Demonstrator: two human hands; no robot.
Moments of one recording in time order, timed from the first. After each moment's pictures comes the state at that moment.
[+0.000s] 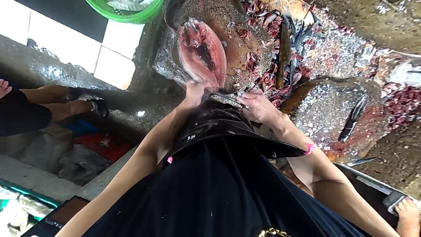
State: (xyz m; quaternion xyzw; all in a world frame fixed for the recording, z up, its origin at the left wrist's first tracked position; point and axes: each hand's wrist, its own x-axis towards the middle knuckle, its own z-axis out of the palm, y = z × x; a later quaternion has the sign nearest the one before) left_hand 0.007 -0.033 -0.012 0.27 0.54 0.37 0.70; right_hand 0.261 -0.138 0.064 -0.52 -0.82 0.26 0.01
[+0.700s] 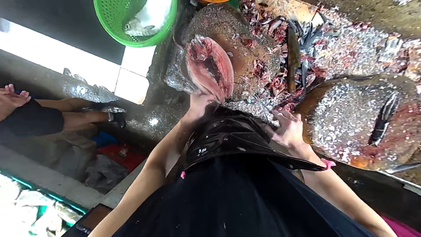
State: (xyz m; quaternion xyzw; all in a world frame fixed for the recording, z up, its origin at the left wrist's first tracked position) left_hand -0.020 -0.026 0.004 0.27 0.58 0.30 0.70; right_hand 0.281 -0.222 0.062 -0.73 -0.65 0.19 0.13
